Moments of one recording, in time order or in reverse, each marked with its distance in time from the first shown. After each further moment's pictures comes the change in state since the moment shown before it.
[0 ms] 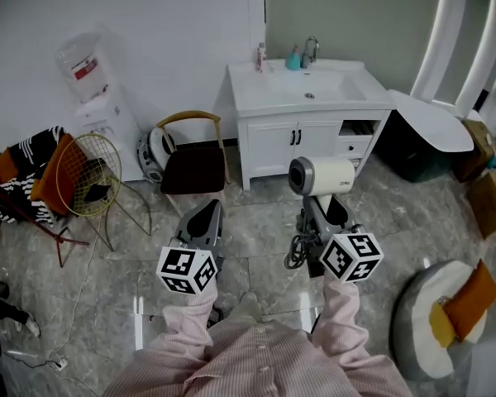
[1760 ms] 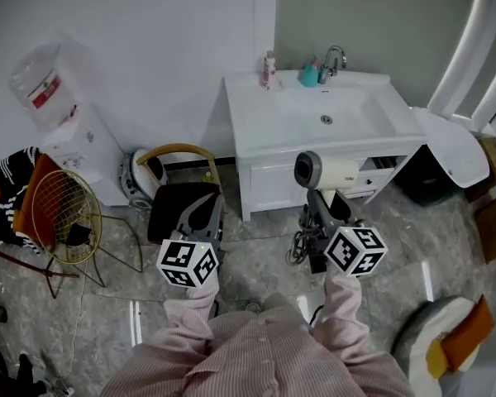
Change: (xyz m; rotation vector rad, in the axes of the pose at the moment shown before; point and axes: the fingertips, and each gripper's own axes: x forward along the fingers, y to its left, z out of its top) left arm 0.336 0.209 -0.004 -0.078 0.030 -0.019; right arm 0.356 -0.163 0.013 0.076 0.054 -0.046
